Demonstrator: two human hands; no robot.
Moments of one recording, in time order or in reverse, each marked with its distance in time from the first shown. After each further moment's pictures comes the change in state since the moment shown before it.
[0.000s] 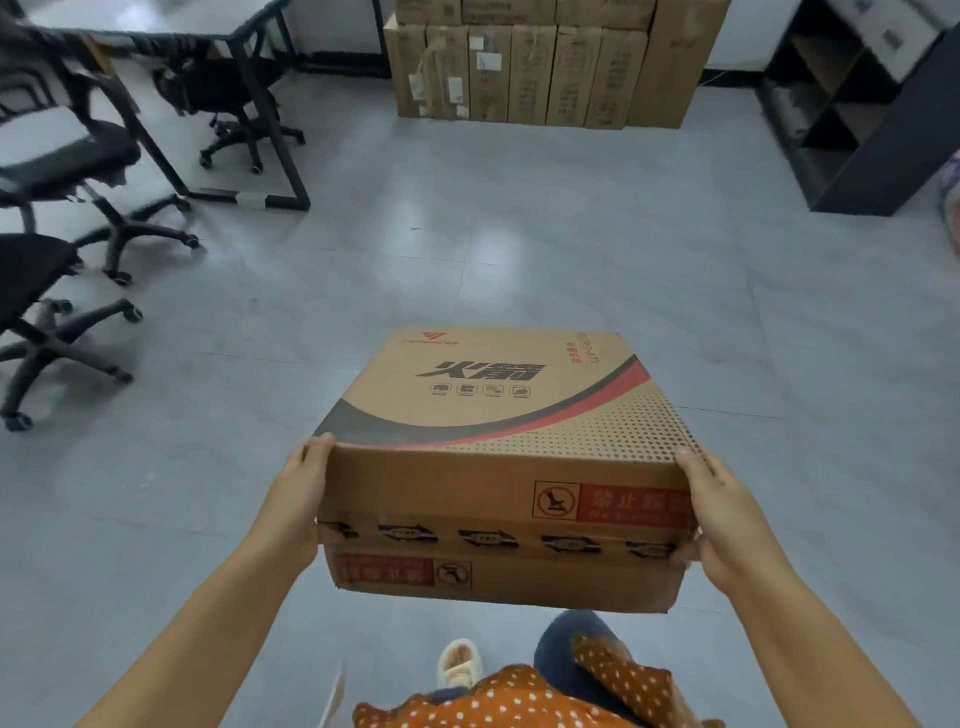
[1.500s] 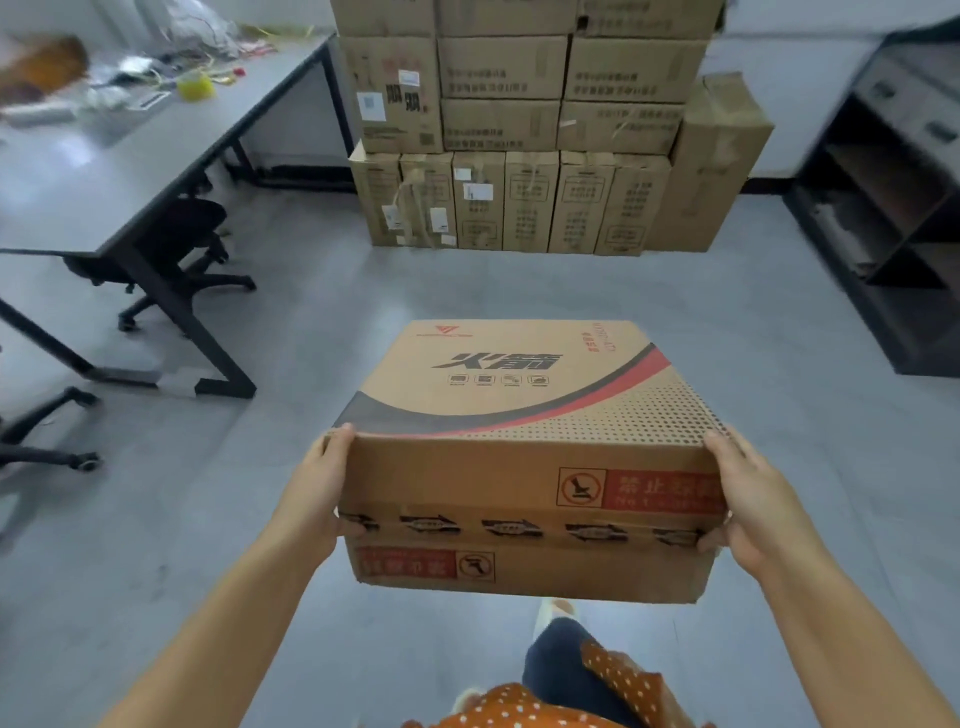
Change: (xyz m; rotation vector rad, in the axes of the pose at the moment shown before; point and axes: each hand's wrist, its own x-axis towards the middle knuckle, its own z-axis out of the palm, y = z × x) left_hand 0.586 0.555 0.320 0.020 -0.097 0.076; right_hand 0.637 -0.493 0.278 0.009 0.098 -0.102
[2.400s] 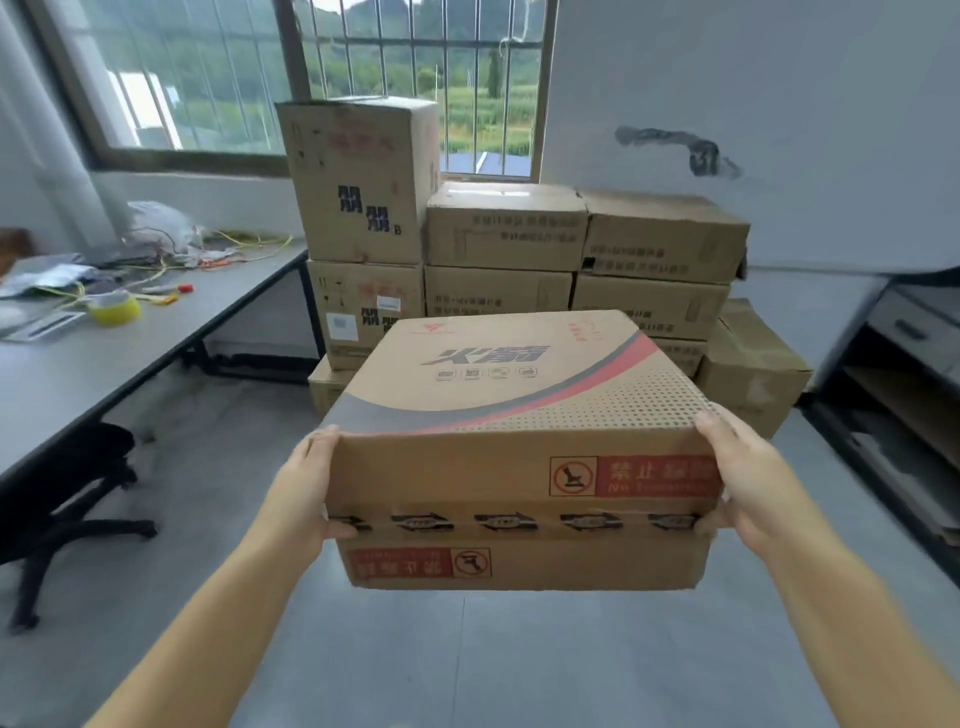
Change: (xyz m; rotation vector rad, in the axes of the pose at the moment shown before) left_hand 0.484 0.437 0.206 -0.209 -0.006 0.231; right_hand 0.496 -0.407 0.238 0.000 -0.021 -0.291
